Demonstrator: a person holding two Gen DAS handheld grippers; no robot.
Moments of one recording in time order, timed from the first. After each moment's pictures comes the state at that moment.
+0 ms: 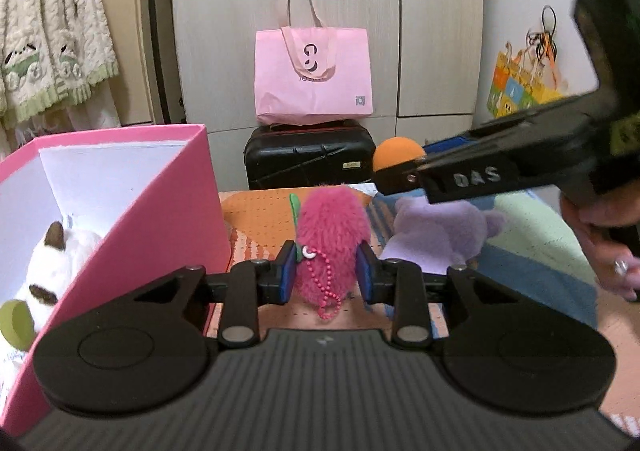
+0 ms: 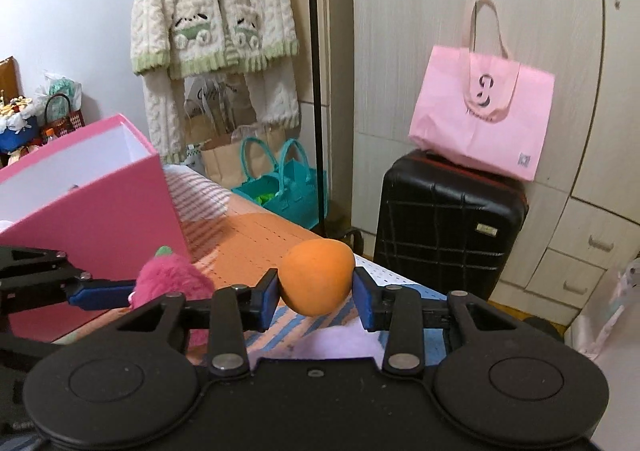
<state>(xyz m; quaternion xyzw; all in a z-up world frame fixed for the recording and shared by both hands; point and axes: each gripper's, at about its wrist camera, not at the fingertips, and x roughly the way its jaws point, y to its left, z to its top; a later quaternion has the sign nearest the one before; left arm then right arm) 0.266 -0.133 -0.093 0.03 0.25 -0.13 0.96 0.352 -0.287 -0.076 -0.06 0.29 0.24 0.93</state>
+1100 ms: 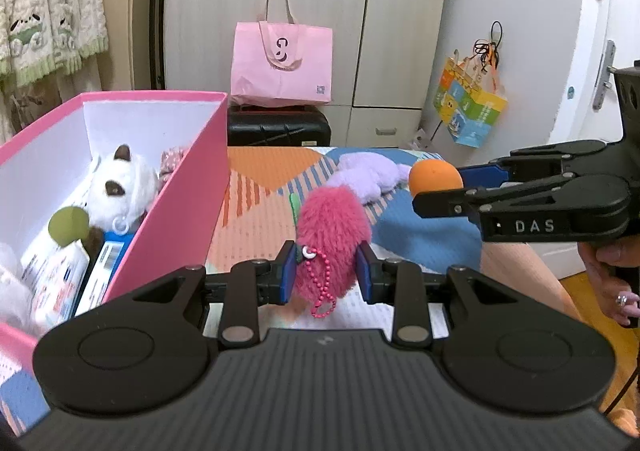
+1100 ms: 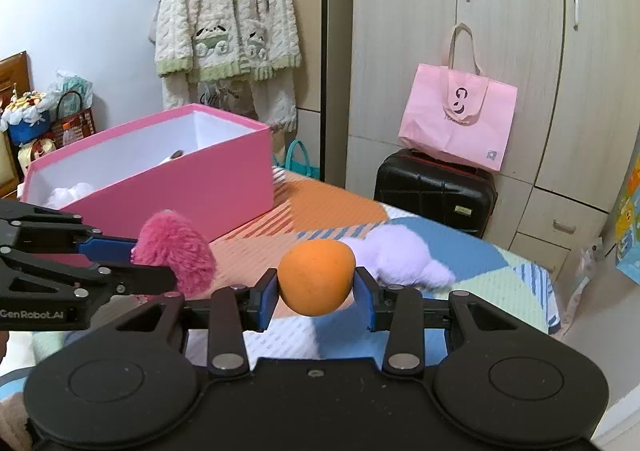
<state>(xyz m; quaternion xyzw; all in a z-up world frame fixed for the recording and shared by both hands) 0.148 -0.085 -0.066 -0.01 0.27 -0.19 0.94 0.195 -0.279 -0.052 -0.07 0.29 0.21 0.93</state>
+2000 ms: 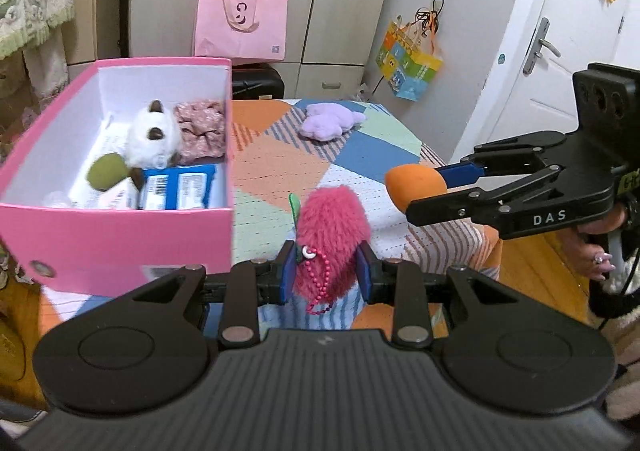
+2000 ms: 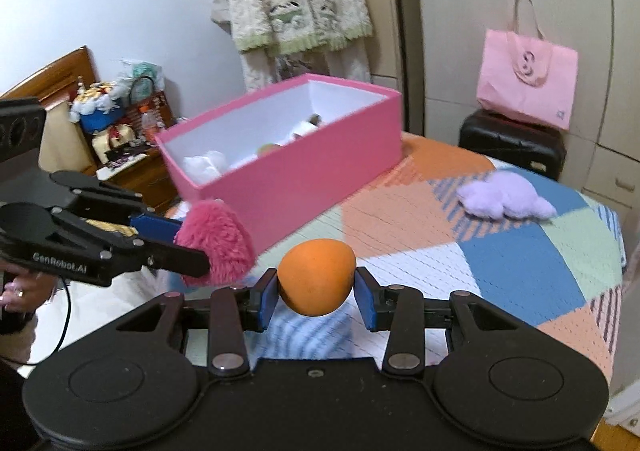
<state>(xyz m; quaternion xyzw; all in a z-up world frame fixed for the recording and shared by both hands) 0.071 0.013 -0.025 -0.01 0.34 -0.29 0.89 0.102 -0.221 -0.023 -0.02 0.34 0.30 0.89</state>
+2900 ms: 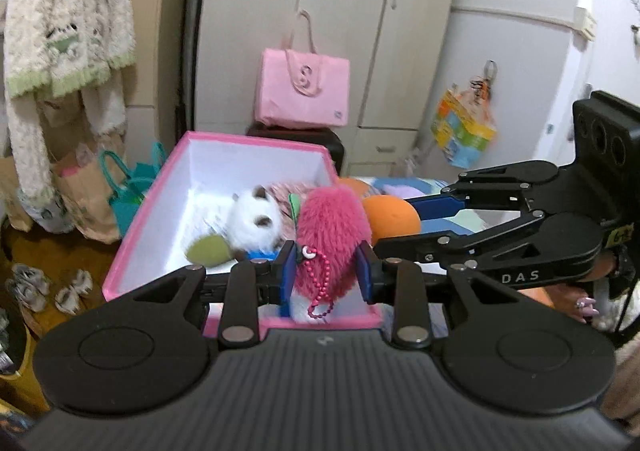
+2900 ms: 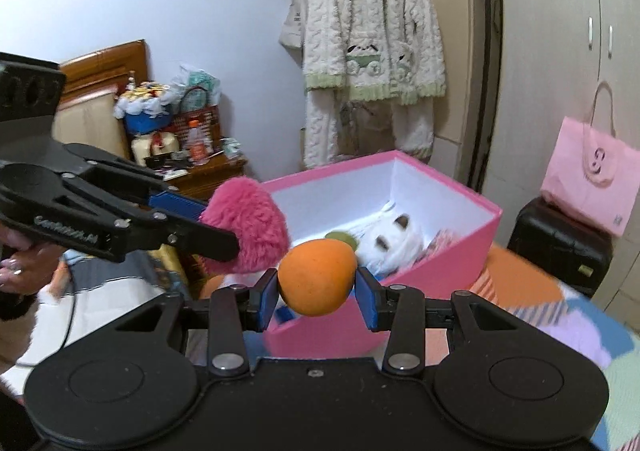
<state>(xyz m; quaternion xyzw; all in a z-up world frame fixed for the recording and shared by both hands) 0.115 0.086 0.018 -0.03 0.26 -0.21 0.94 0.162 -0.115 0.017 -0.09 0.26 0.35 0.89</state>
